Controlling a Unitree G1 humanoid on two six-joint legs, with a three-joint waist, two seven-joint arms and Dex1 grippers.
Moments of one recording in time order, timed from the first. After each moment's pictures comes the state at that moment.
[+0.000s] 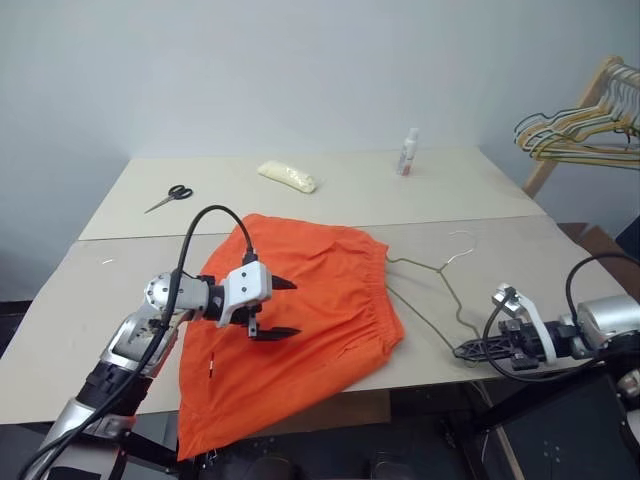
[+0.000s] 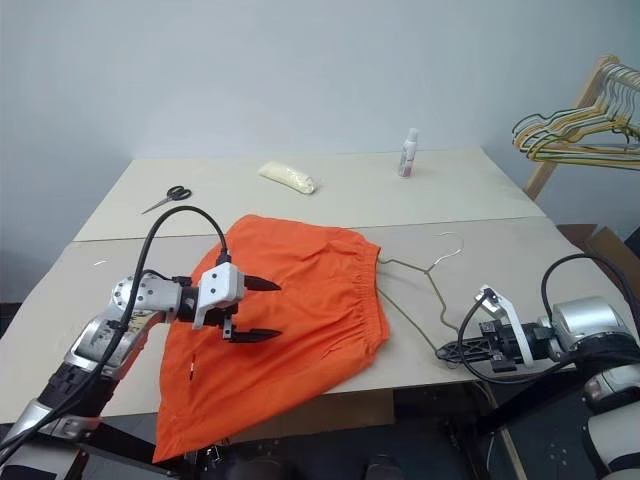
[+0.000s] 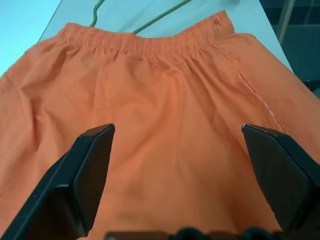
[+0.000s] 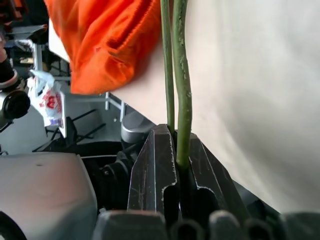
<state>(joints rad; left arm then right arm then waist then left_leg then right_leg) -0.38 0.67 -0.21 -0.05 -0.19 0.18 -1.17 -0.62 -1.00 0.50 0.65 0.61 1.12 1.56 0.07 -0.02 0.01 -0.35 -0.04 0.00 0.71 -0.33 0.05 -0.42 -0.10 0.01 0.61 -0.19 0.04</state>
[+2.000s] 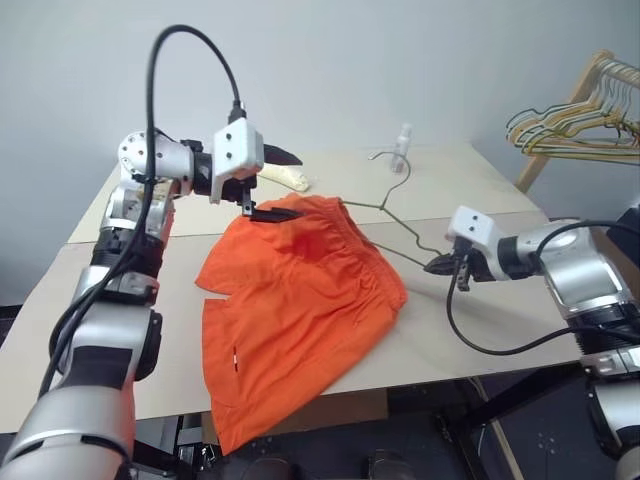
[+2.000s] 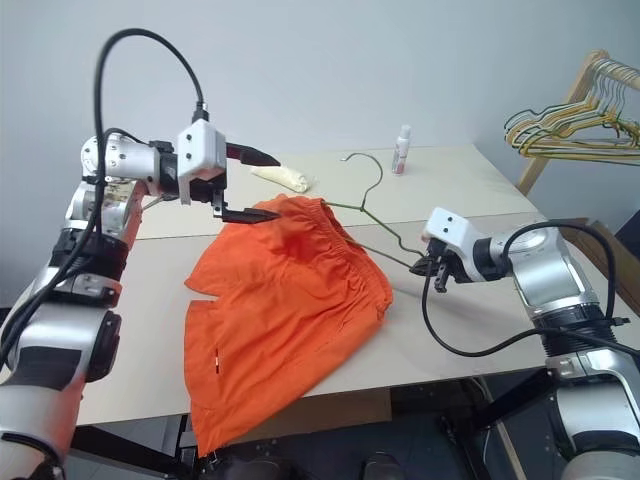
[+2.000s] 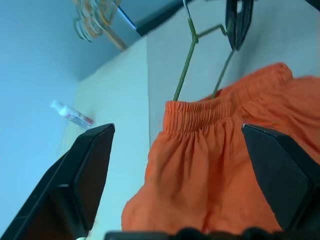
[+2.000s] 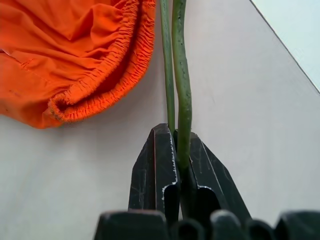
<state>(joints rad) -1.16 0.56 -0.19 0.78 -0.10 -0.23 -1.41 -0.69 -0.84 0.23 0.22 0.08 0.46 1.18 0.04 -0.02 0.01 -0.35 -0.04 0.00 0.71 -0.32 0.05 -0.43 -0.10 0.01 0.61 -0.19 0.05</state>
